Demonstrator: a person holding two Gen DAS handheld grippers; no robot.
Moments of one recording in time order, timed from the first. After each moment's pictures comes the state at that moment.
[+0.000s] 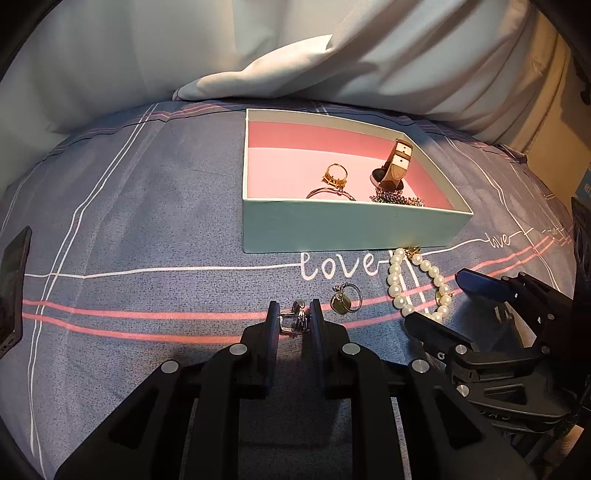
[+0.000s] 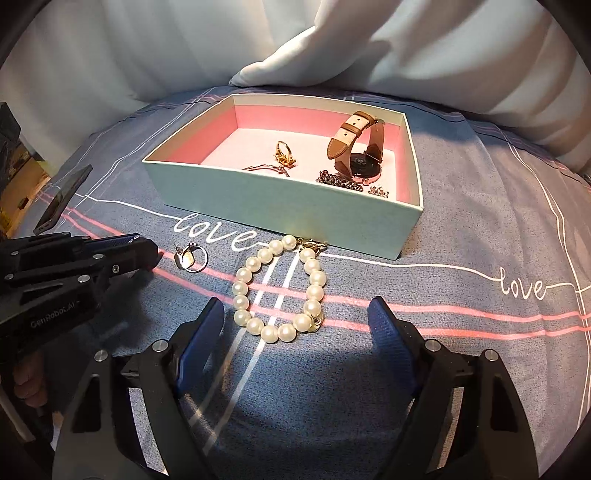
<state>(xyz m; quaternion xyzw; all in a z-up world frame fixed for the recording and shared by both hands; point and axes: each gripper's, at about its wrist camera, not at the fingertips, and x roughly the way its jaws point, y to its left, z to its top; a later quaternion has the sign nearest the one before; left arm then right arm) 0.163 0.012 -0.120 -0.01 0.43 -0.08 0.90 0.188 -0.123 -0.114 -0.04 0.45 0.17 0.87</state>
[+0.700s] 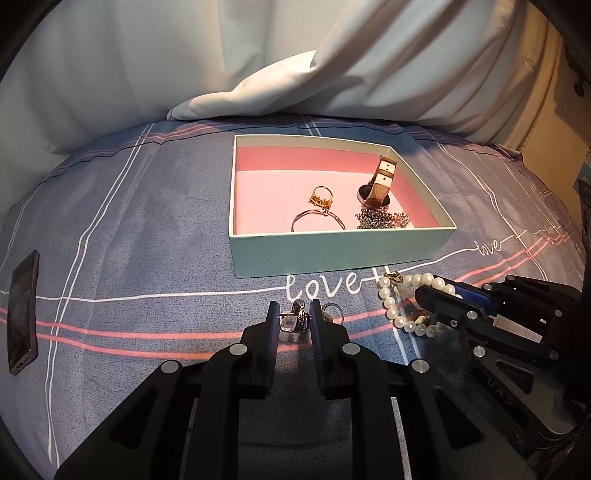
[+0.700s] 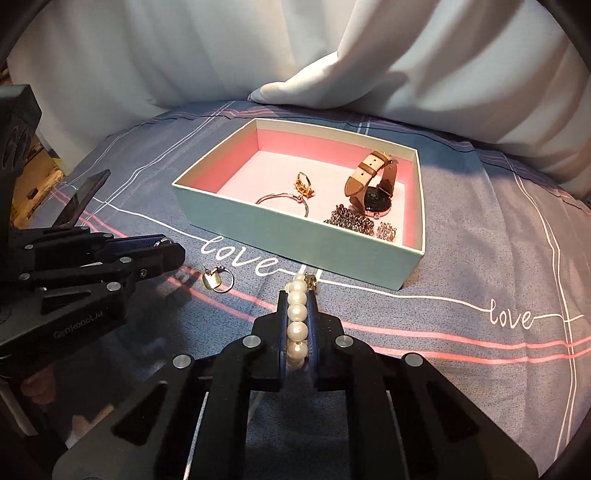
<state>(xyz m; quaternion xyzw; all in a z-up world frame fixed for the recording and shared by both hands) 0.161 0.001 -0.096 0.00 0.42 -0.08 0.91 0.183 -0.120 -0.076 -0.05 0.42 0.19 0.89</state>
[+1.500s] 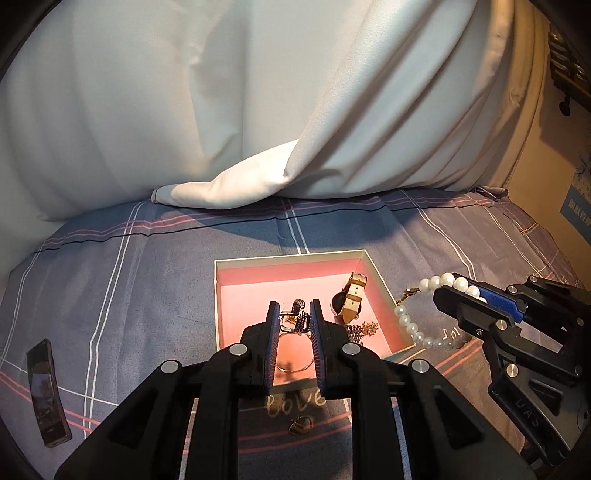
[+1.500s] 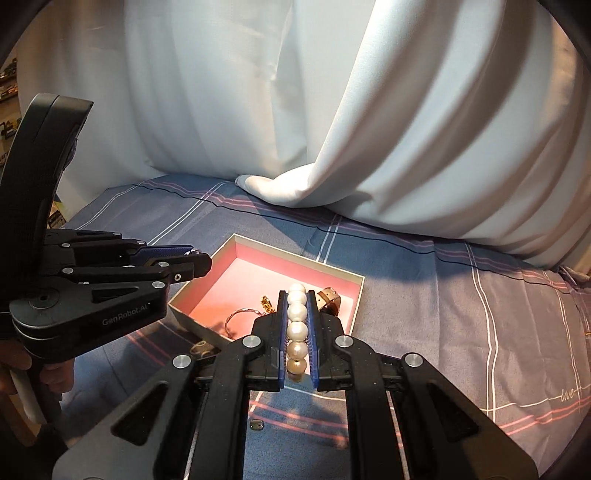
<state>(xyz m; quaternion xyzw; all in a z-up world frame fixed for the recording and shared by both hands) 0.211 -0.024 -0.005 0.01 0.35 -0.10 0.93 0.213 -0.139 0.028 -0.07 0.32 0.18 0.93</state>
